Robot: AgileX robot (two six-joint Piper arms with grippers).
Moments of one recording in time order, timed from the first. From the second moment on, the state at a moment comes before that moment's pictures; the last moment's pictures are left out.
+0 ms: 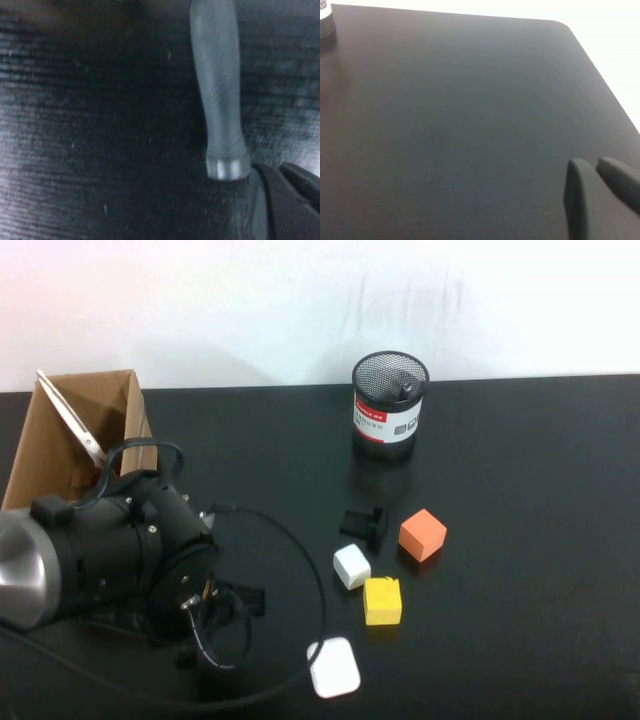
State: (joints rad) right arm -0.03 -0.02 0.03 -0.16 0.32 0.07; left arm -0.72 1.61 -0.92 0.34 0.83 -0.92
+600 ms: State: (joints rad) right arm -0.03 -0.02 0.03 -0.16 0.32 0.07; left arm -0.62 1.66 -0.92 0.32 0.73 -1.02
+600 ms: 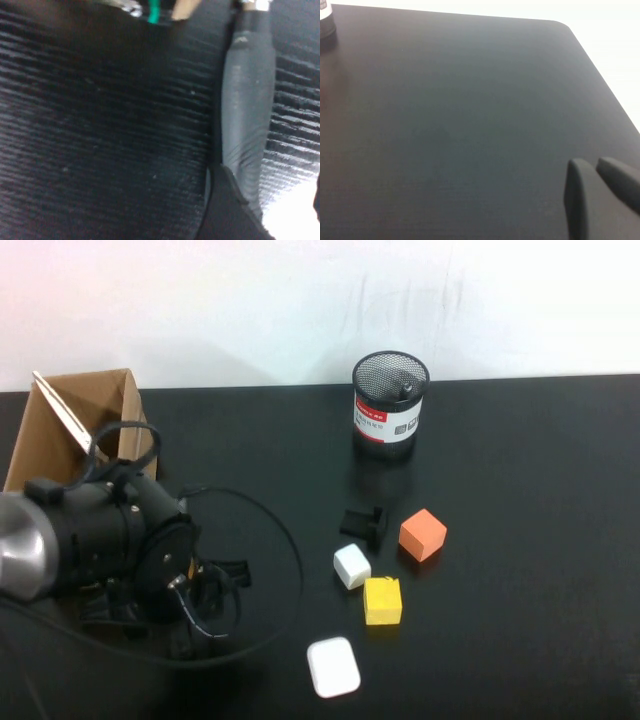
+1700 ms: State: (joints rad) right arm -0.03 -0.02 0.03 -0.16 0.32 0.07; left arm -0.76 1.48 -0.93 0.59 0.33 -0.80
